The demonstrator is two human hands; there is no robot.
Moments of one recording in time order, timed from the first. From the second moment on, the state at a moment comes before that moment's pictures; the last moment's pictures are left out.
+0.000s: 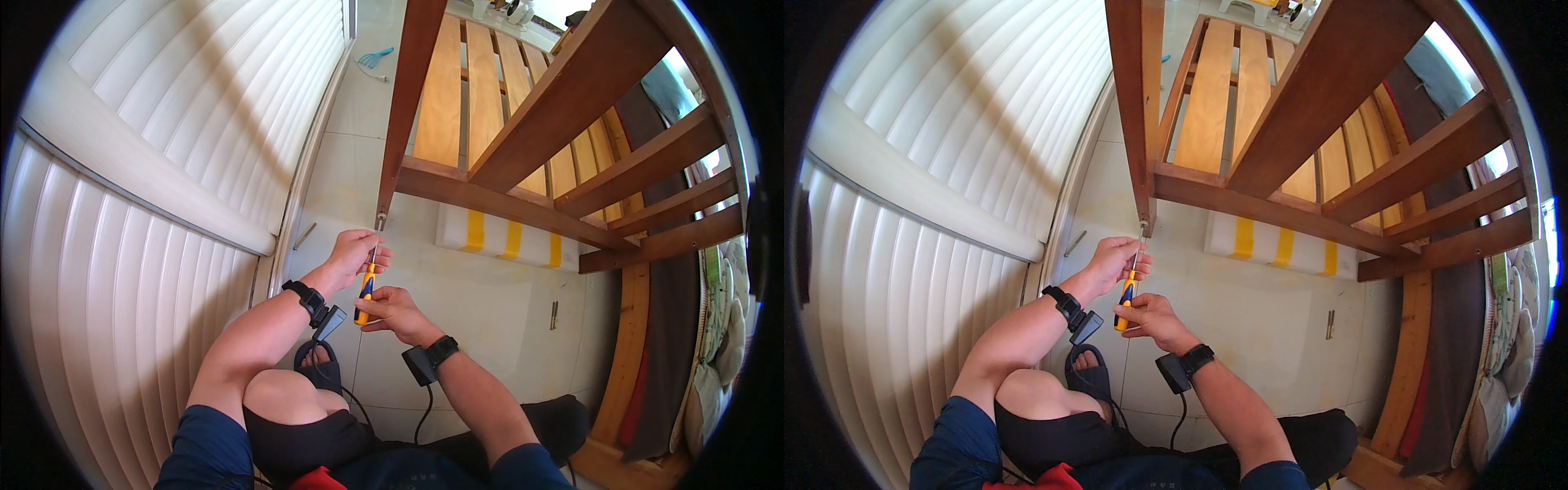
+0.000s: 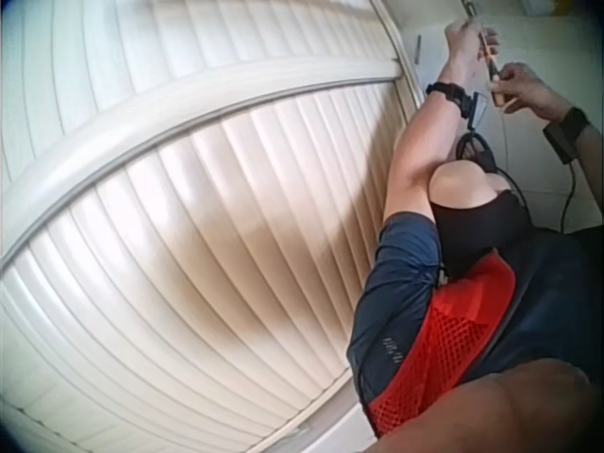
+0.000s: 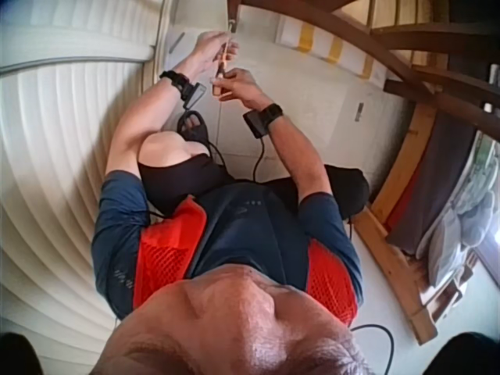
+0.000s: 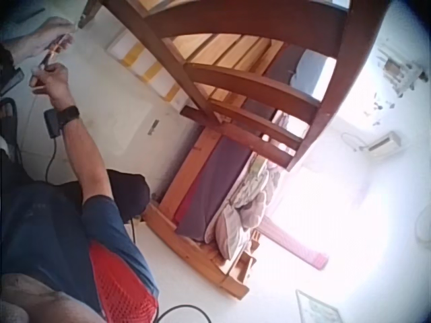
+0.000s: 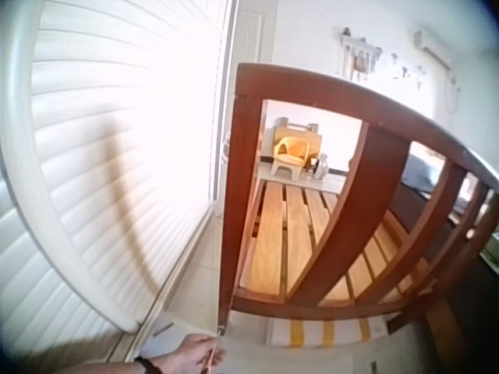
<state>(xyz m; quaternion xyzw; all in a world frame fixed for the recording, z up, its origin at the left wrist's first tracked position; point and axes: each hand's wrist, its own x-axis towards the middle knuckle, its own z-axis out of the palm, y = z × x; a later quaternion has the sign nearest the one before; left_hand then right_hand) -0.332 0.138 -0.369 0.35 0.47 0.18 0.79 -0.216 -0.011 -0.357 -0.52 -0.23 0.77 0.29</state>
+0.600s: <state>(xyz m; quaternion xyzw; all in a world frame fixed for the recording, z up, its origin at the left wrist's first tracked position) -0.334 0.145 -0.385 0.33 0.46 0.19 0.81 -0.223 -0.012 -0.362 -0.40 -0.16 0.81 0.40</state>
